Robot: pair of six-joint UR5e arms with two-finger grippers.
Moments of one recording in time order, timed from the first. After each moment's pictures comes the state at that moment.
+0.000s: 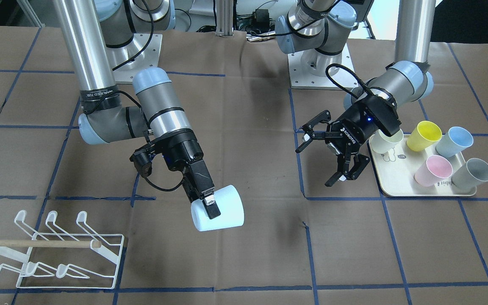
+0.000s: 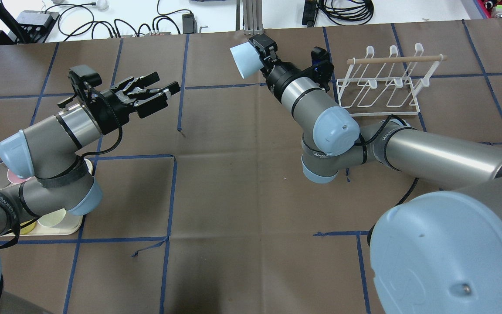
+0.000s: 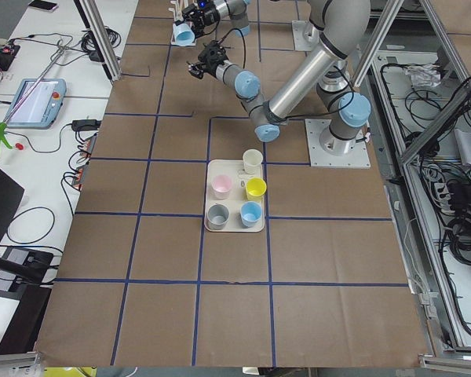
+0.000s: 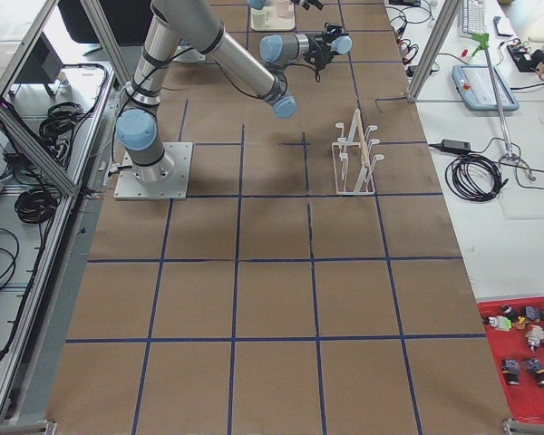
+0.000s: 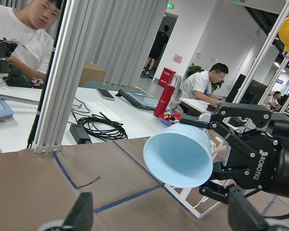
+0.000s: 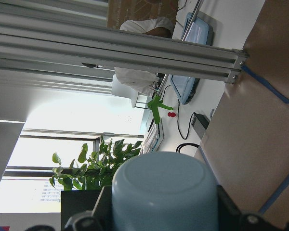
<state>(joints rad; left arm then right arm) -1.22 -1.91 -2.23 0.52 0.47 0.02 1.77 -1.01 1.90 -3.80 -1.35 1.30</state>
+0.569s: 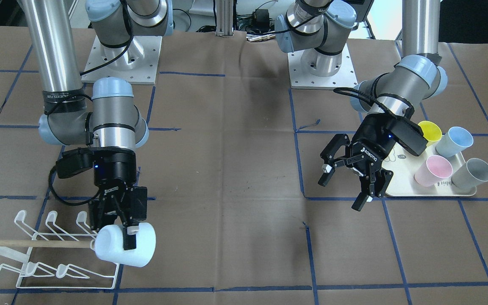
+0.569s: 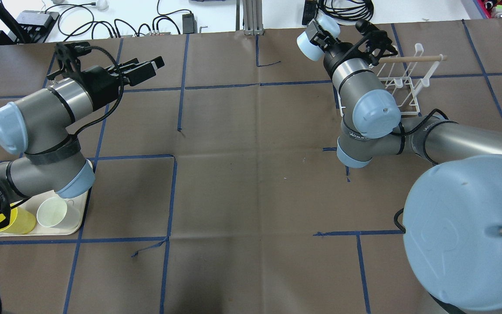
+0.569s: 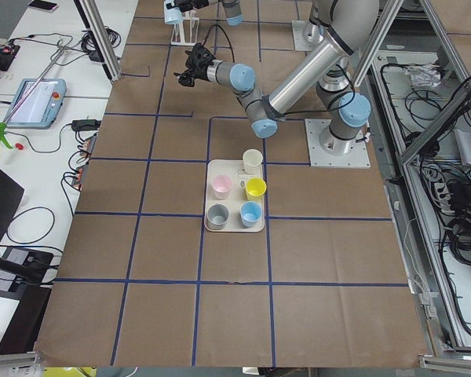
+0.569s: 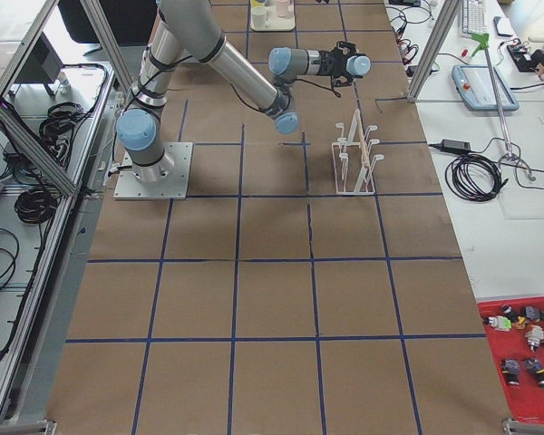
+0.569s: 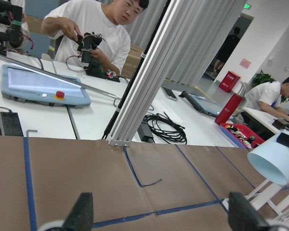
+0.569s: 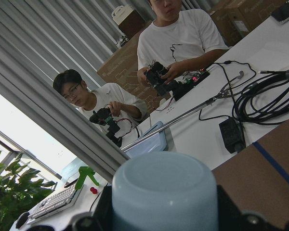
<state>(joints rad) -1.30 -1.84 -2.10 0.19 0.80 -0.04 1.61 -1.01 1.90 -3.80 -1.50 0.58</state>
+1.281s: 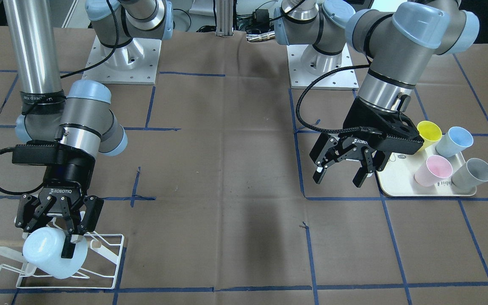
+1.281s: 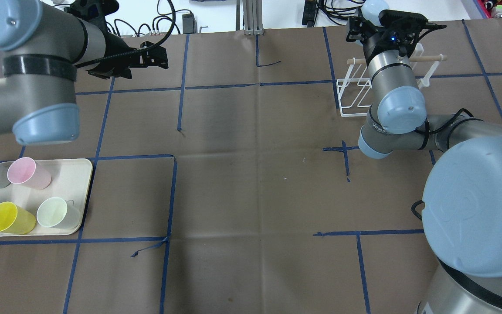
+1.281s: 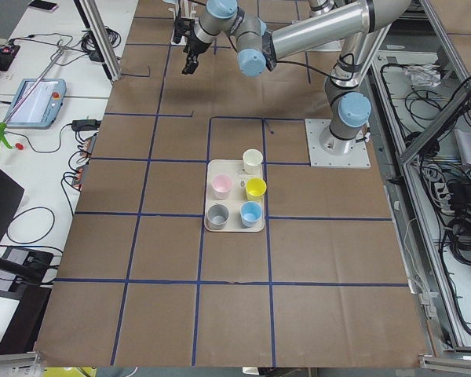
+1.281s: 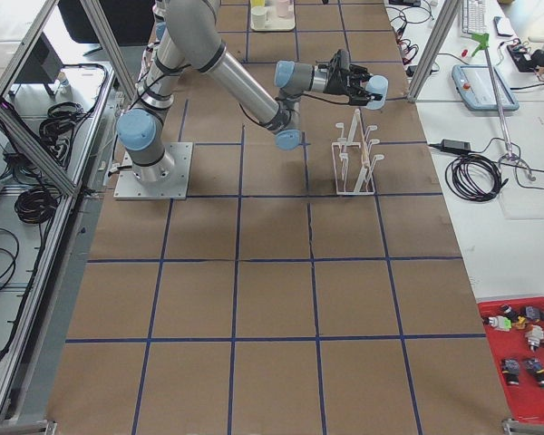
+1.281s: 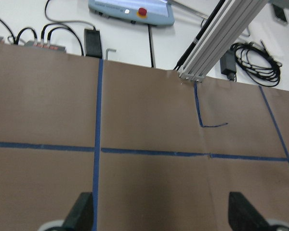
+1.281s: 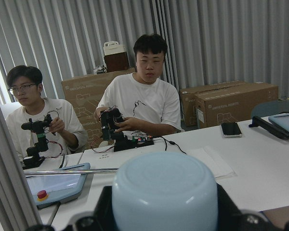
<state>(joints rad) -1.50 -1.65 -1.78 -0.90 1.36 -0.08 1.51 -1.00 1.89 -3.91 -1.57 0.13</state>
